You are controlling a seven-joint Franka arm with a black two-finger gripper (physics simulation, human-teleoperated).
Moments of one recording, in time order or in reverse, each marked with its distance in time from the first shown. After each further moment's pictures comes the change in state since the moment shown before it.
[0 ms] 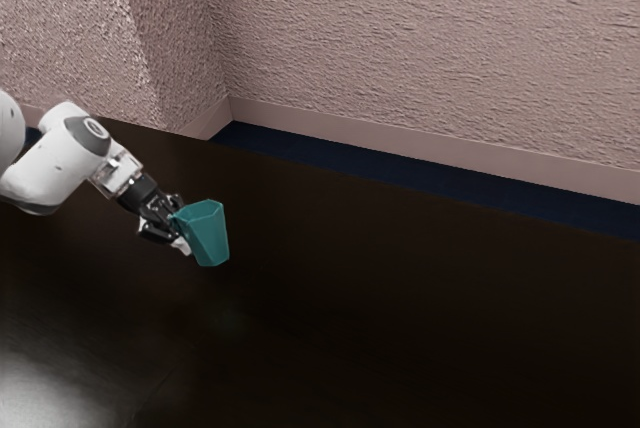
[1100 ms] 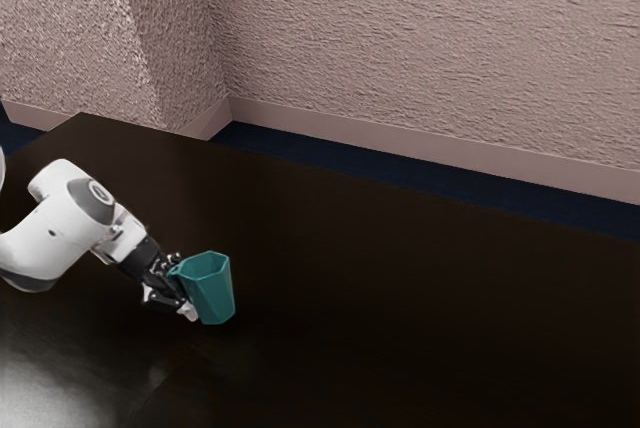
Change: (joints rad) arm -0.019 -0.302 -0.136 -0.532 -0.123 0.349 -0.010
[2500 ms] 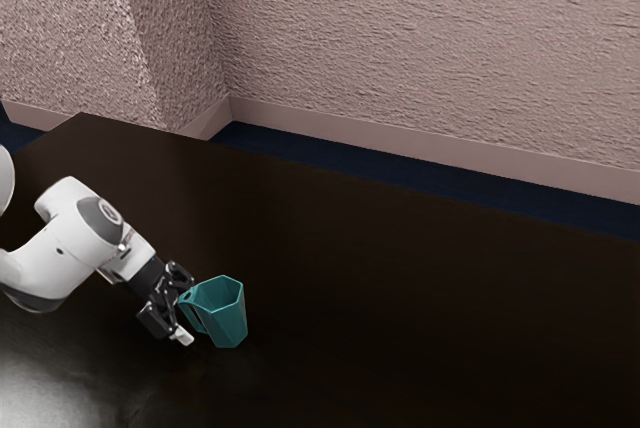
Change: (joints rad) arm 0.006 0.015 -0.051 -0.054 -0.034 0.080 -0.030
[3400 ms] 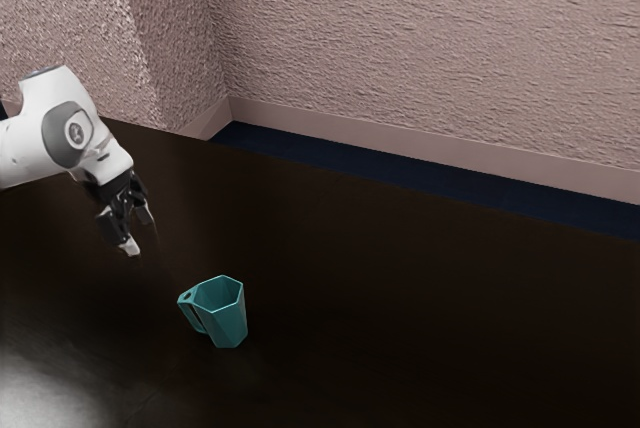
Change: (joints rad) arm 0.022 -0.093 0.092 0.315 0.690 -0.203 -0.528
